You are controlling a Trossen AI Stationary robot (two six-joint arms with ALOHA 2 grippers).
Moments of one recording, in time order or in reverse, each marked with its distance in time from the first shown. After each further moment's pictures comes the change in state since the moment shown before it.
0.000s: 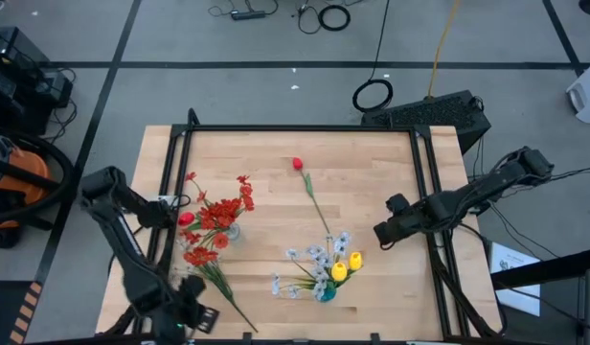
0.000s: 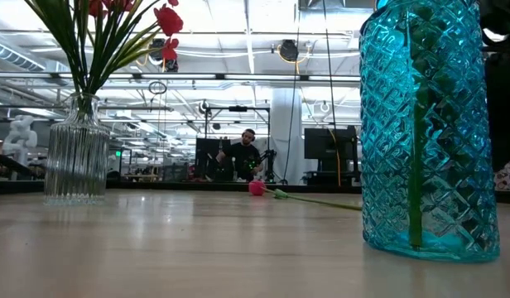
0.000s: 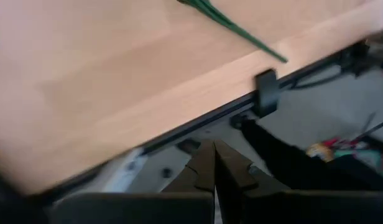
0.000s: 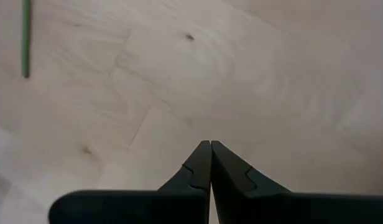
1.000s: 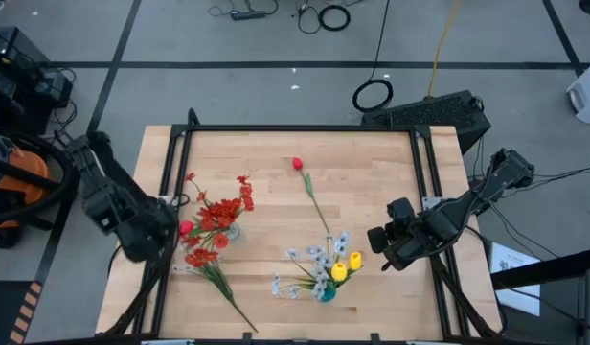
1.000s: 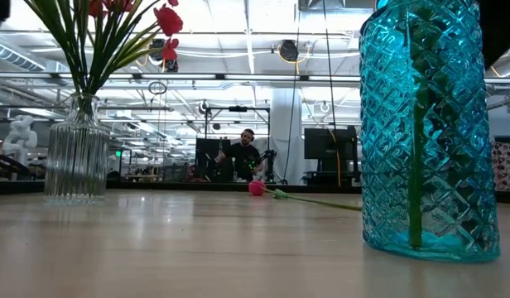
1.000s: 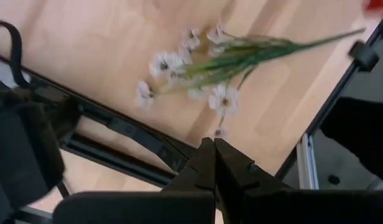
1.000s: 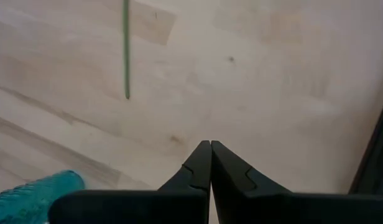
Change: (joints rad) left arm 0.155 -0.594 0.000 -0.776 0.094 0.824; right arm 0.217 0.313 0.620 -0.468 0.150 0.393
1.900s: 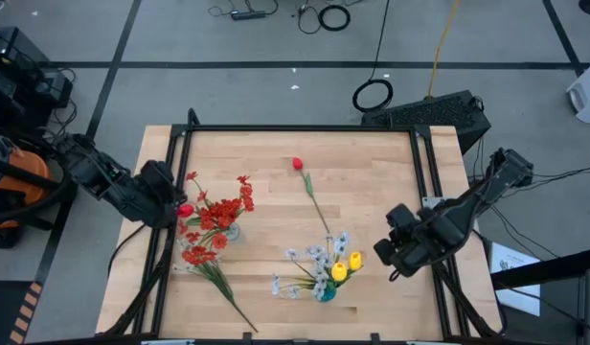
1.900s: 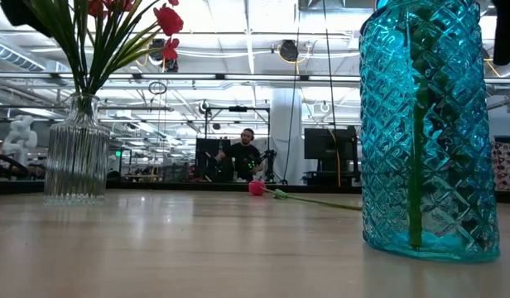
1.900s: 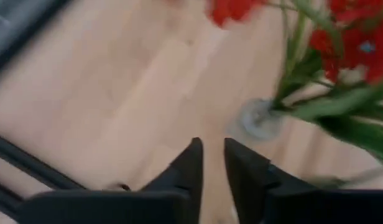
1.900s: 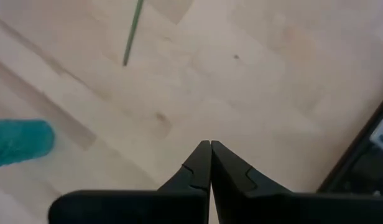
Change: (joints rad) left arm 0.271 -0.236 -0.017 -0.067 -0.484 0.391; right arm 0.067 0.000 0.012 -0.033 -0.014 -0.218
